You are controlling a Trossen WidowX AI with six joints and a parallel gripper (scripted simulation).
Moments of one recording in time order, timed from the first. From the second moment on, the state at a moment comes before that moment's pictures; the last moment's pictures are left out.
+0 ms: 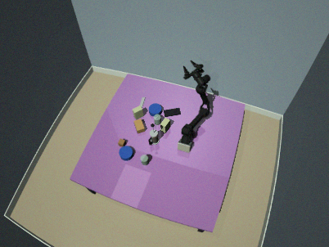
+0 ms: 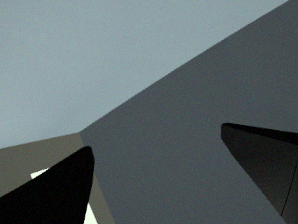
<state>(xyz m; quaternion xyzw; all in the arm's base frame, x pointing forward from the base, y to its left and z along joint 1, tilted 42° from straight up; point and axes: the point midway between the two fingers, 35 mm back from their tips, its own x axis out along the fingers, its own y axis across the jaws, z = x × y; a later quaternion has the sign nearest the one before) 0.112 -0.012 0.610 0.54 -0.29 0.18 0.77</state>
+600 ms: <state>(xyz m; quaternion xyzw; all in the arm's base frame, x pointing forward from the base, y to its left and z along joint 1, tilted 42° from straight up) 0.151 0.069 0.576 0.45 -0.21 0.18 0.85</state>
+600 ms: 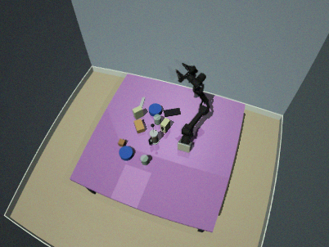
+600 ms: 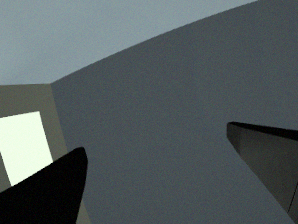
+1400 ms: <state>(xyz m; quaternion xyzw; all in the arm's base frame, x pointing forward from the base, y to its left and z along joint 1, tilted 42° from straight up) 0.223 0.213 0.247 -0.13 0.21 0.00 0.97</state>
